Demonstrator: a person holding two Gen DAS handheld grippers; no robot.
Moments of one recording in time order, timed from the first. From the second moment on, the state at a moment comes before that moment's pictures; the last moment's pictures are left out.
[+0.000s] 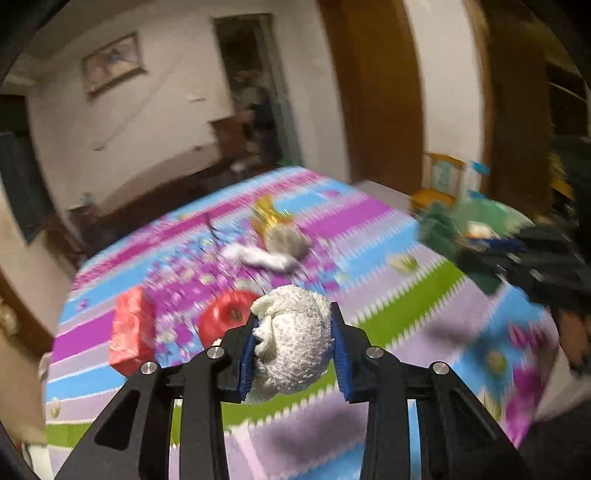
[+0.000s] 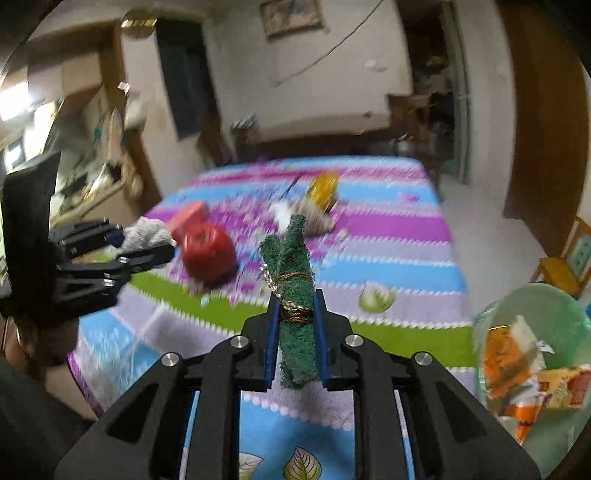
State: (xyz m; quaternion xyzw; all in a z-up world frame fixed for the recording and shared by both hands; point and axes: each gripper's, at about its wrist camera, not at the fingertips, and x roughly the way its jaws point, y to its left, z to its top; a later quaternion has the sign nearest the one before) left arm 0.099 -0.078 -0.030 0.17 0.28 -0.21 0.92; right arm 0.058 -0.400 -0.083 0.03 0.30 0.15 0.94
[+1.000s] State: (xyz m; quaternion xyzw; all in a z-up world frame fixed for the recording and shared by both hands) left arm 0.090 -0.409 -0.009 0.28 0.24 -0.33 0.87; right arm 0.015 -0.597 -0.026 0.06 0.34 -0.12 0.93
